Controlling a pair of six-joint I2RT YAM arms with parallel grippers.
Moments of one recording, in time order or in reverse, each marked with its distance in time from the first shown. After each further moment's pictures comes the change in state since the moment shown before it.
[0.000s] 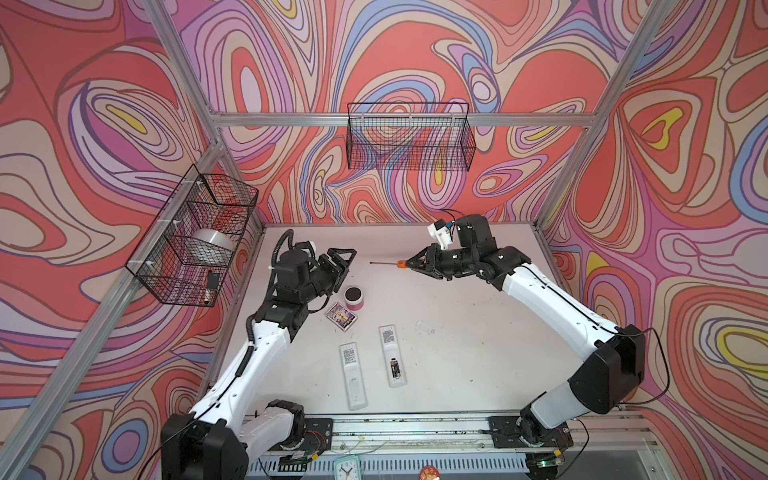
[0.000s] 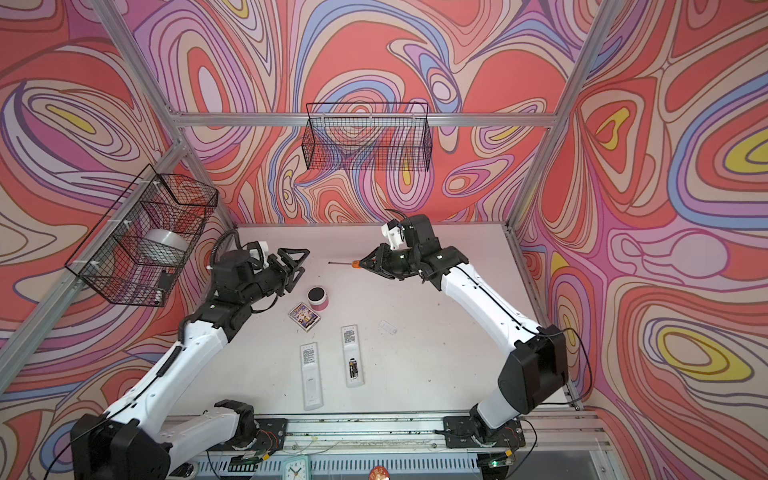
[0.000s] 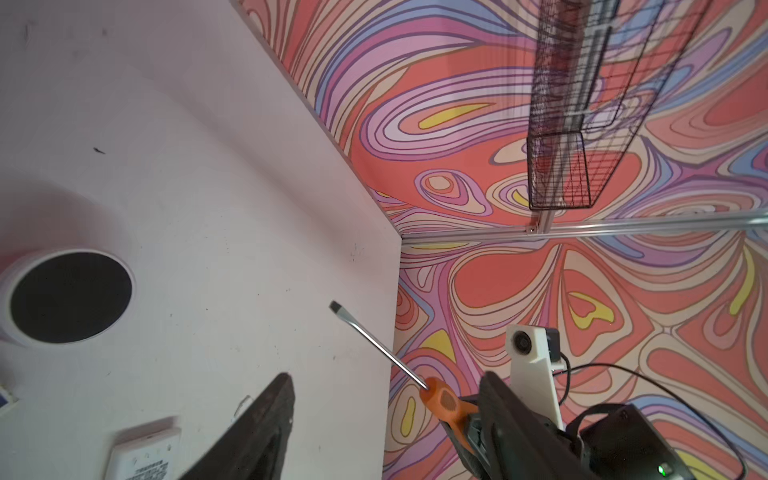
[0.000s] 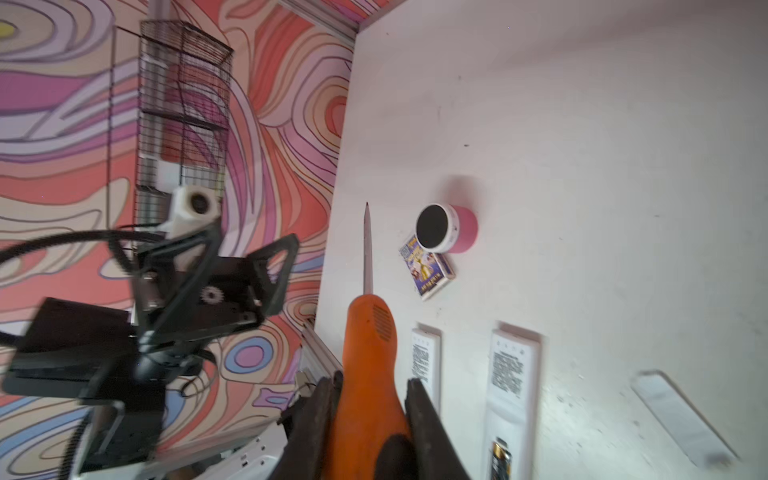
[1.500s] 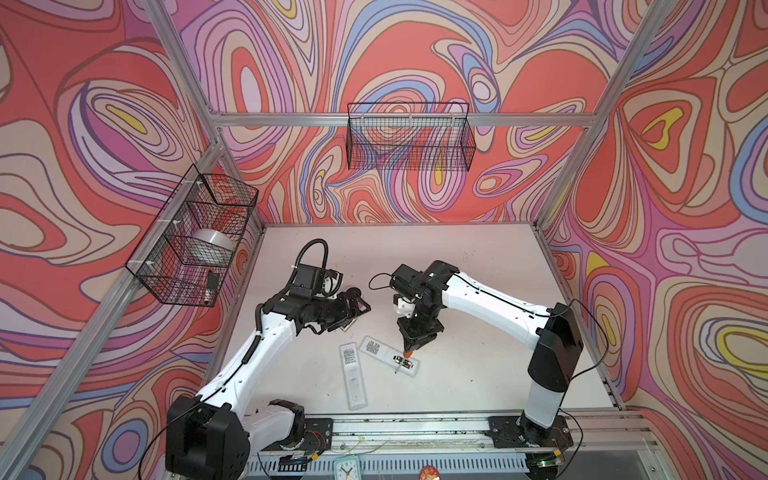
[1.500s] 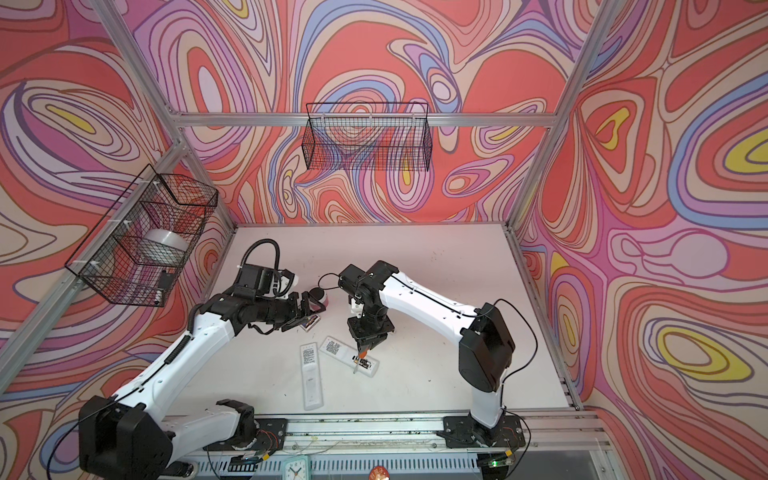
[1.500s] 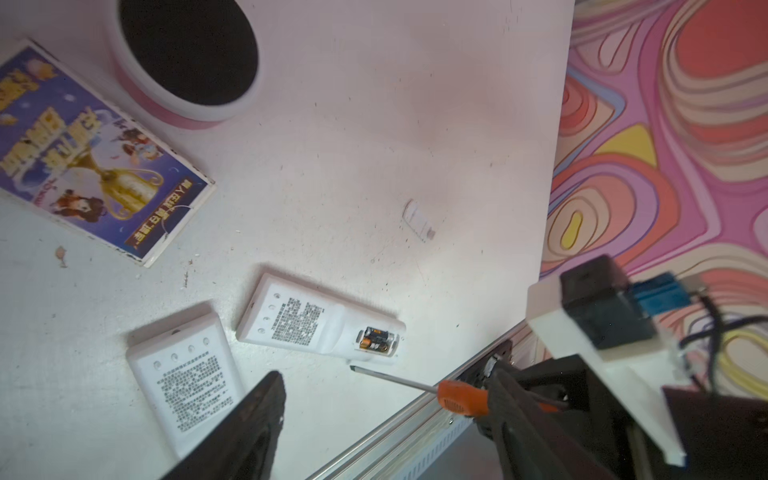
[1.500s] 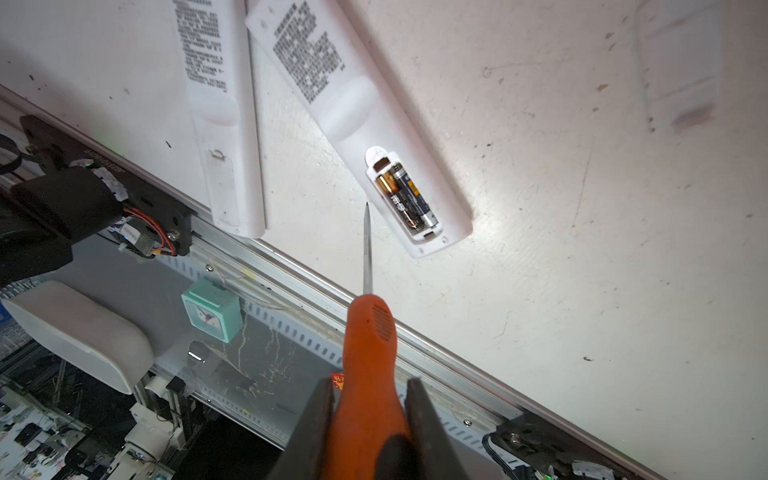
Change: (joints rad) left arm -0.077 0.134 -0.029 -0.530 0.198 0.551; right arm 0.364 0.268 0.145 -0.695 0.219 -0.245
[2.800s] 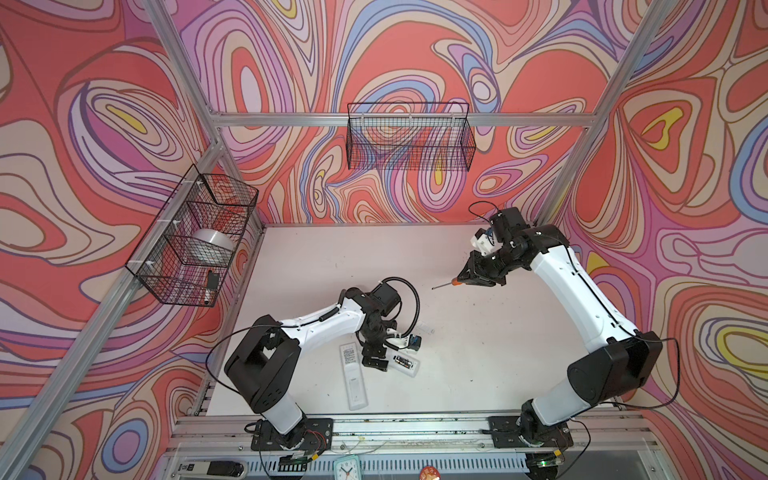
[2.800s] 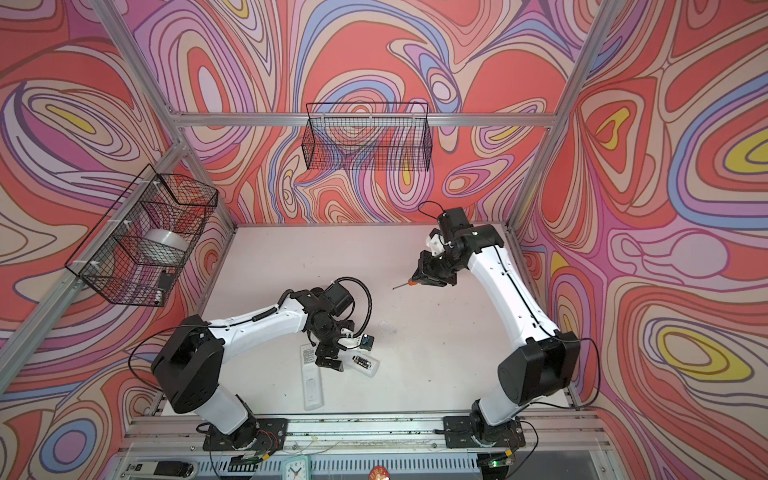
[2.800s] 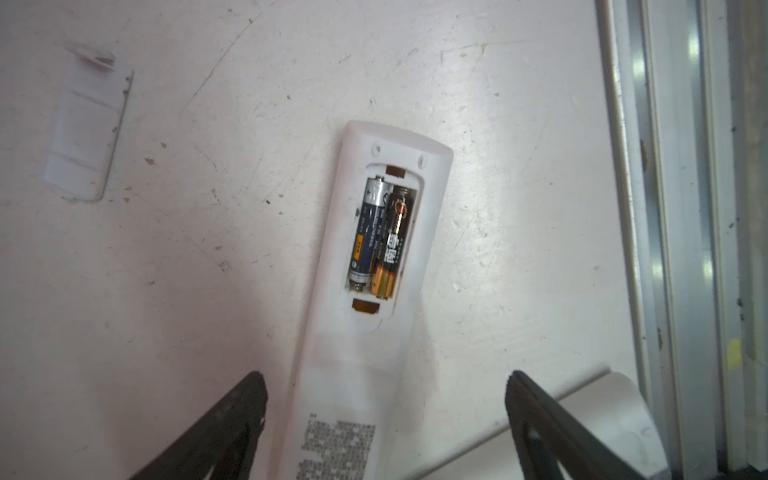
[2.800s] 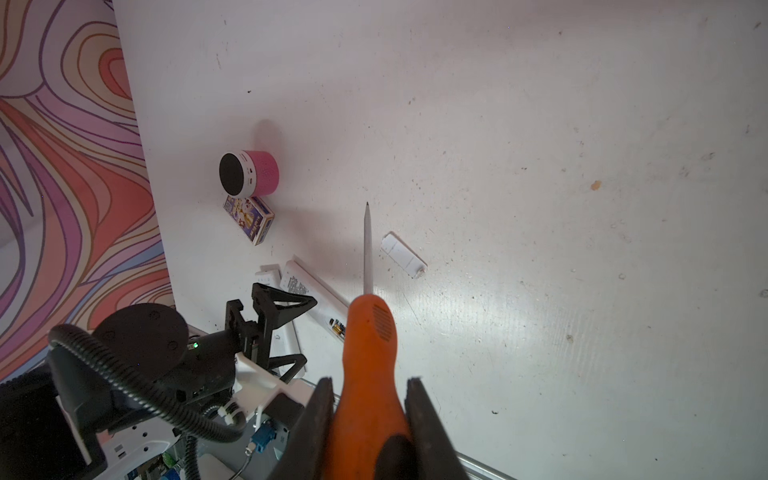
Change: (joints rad) left arm -0.473 0.451 0.143 -0.096 -0.281 1.567; right arm -0.609 -0.250 0.013 0.087 -0.050 -0.050
